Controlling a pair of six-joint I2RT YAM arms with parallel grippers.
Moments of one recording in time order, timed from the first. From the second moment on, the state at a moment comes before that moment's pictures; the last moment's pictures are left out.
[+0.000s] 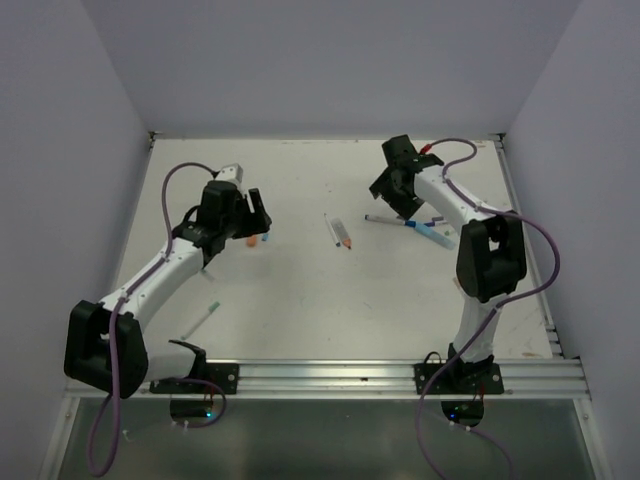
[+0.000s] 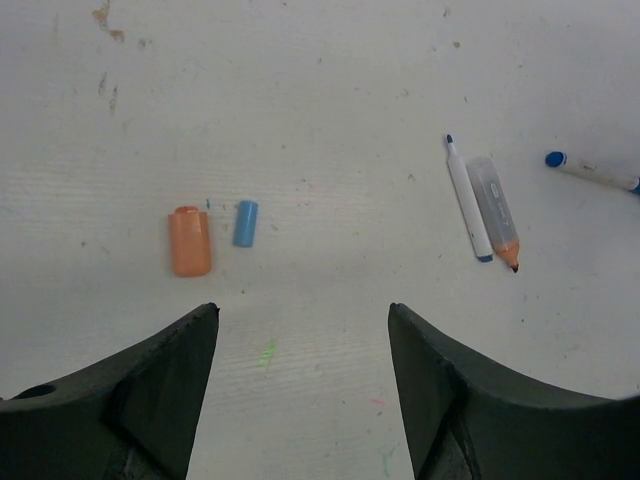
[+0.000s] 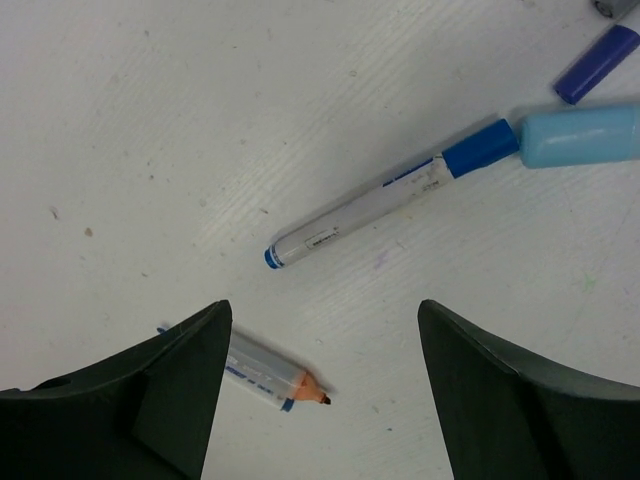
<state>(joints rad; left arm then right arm) -0.33 1.29 0.89 -0.27 -0.04 -0.47 0.33 1.92 1.58 -0.79 0.26 1.03</state>
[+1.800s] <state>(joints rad) -0.48 1.13 0.80 -0.25 -0.07 -0.51 0.41 2.03 1.45 -0.79 0.35 1.28</state>
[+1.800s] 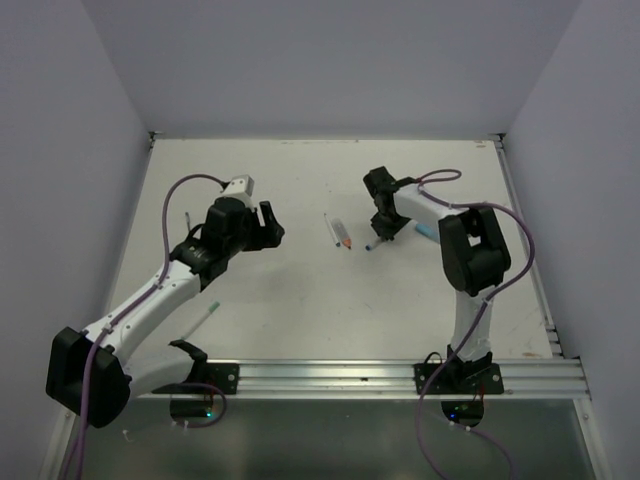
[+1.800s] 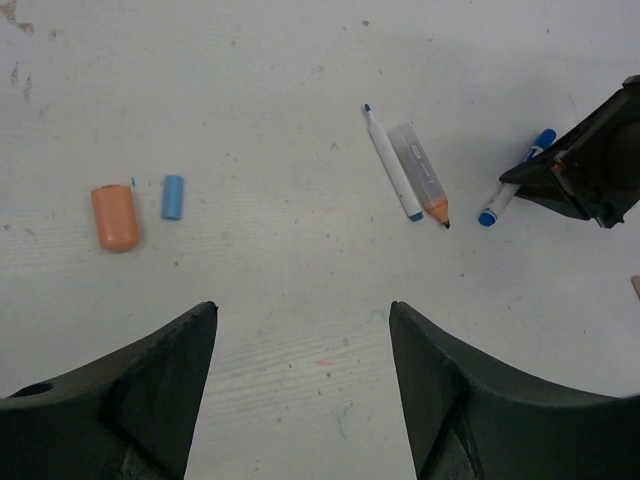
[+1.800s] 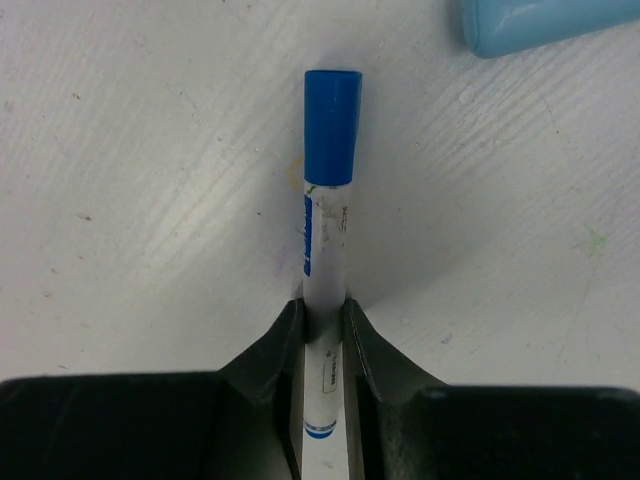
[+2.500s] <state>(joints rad) -0.48 1.23 0.80 -0.13 0.19 -0.52 0.52 1.66 1.01 -0.34 0.11 0.59</state>
